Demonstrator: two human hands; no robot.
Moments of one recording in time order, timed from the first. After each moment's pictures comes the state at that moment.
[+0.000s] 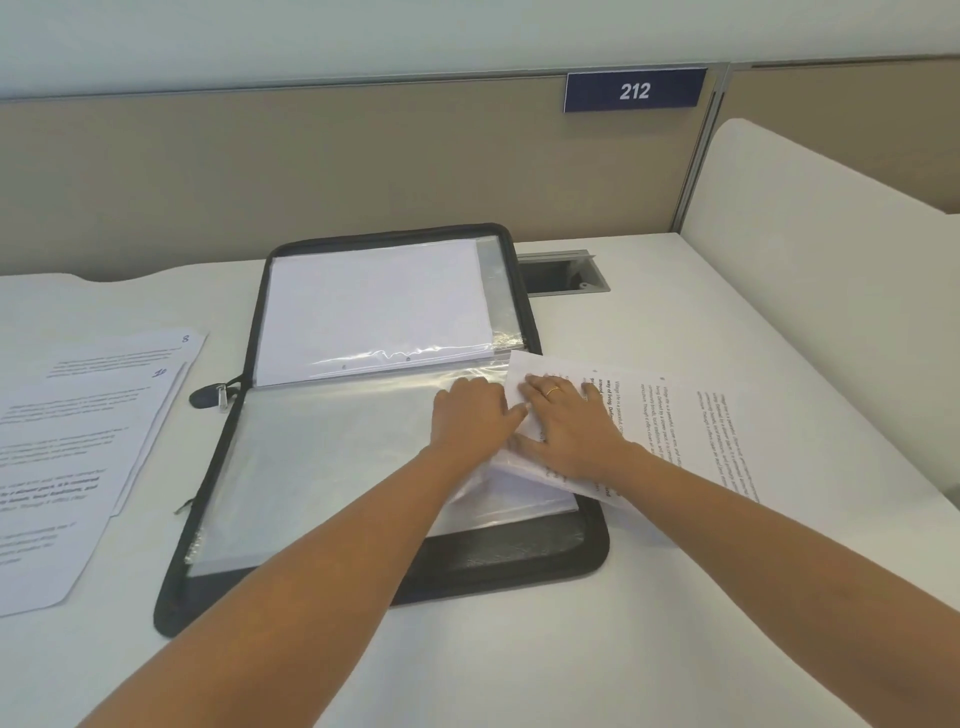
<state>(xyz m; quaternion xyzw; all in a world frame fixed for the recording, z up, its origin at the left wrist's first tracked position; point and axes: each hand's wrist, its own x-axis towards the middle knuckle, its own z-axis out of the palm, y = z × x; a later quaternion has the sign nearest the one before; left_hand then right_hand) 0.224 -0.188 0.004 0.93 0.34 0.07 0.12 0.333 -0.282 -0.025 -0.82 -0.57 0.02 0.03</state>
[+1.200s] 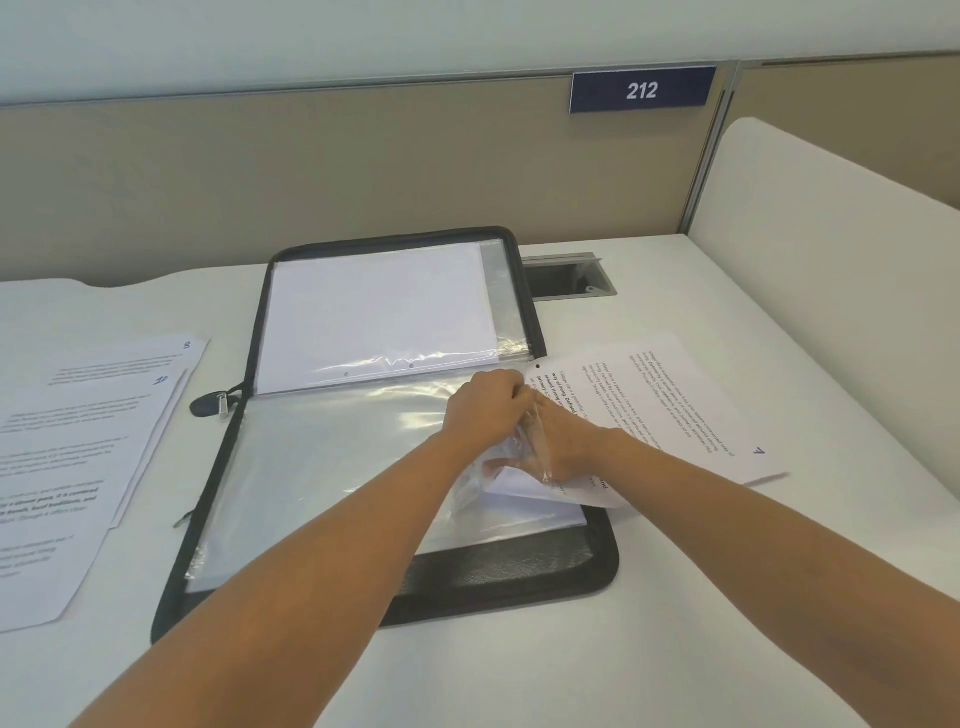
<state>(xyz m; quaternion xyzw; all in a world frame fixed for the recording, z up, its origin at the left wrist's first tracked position) 0.243 -0.177 0.014 0.91 0.32 0.09 0.25 0.324 -0.265 -0.002 -0.70 -0.70 0.11 0.10</state>
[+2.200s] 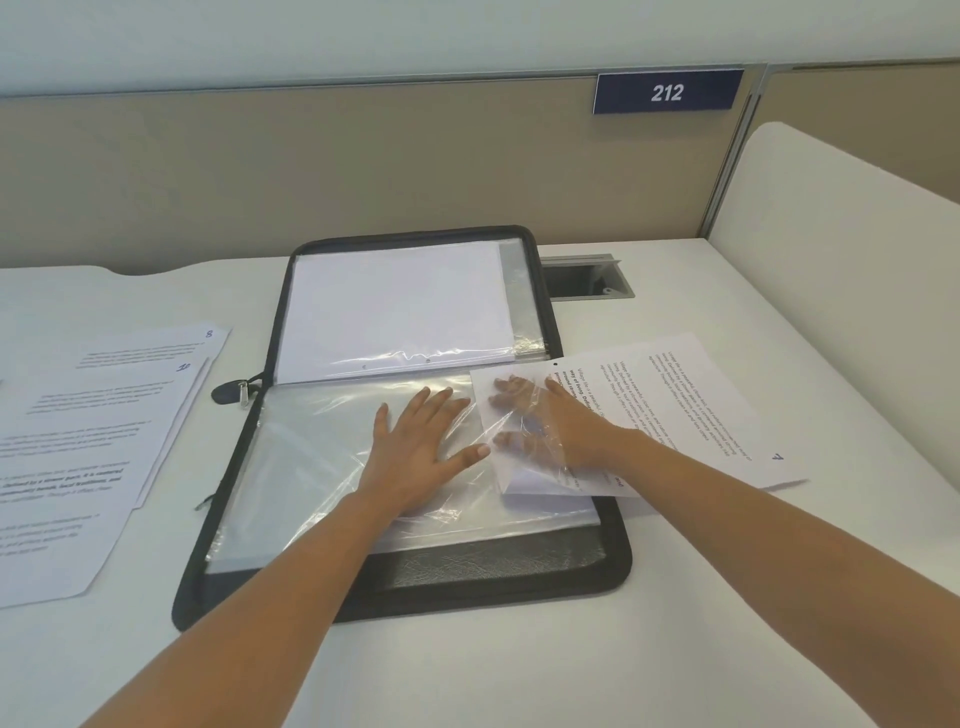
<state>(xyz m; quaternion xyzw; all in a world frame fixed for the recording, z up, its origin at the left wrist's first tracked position) 0.144 -0.151 -0.023 0.94 0.31 0.06 0.12 0.326 -0.264 0.006 -0.72 -0.66 0.19 0.12</state>
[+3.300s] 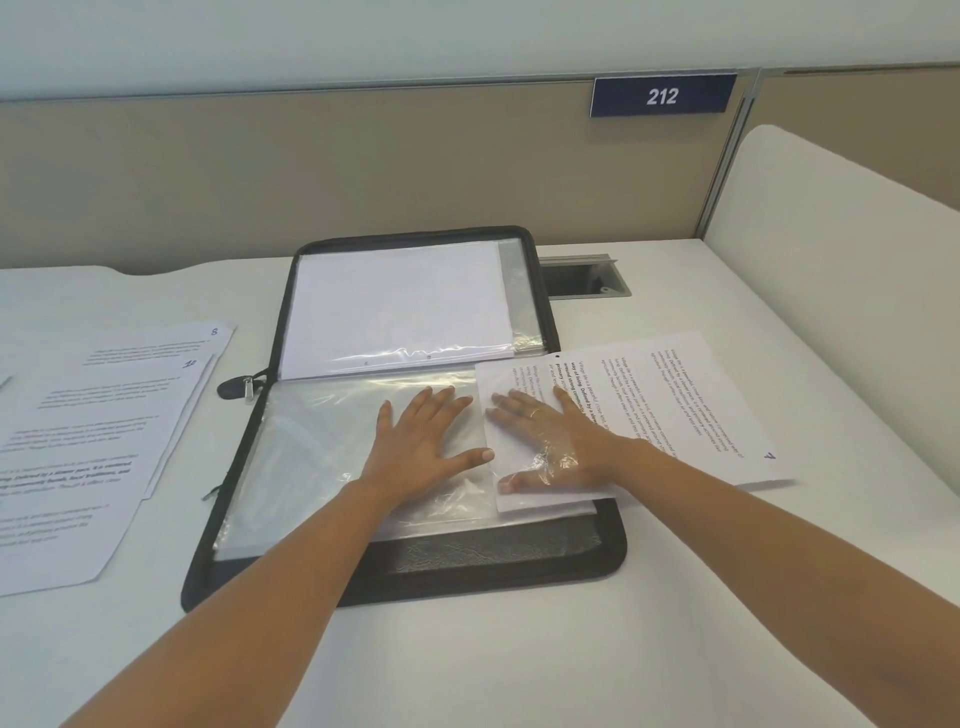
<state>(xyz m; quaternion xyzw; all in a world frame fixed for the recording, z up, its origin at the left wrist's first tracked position) 0.142 -0.152 -0.020 0.95 0.30 0.02 0.11 0.321 -0.279 -0.009 -0.68 -0.71 0.17 0.03</state>
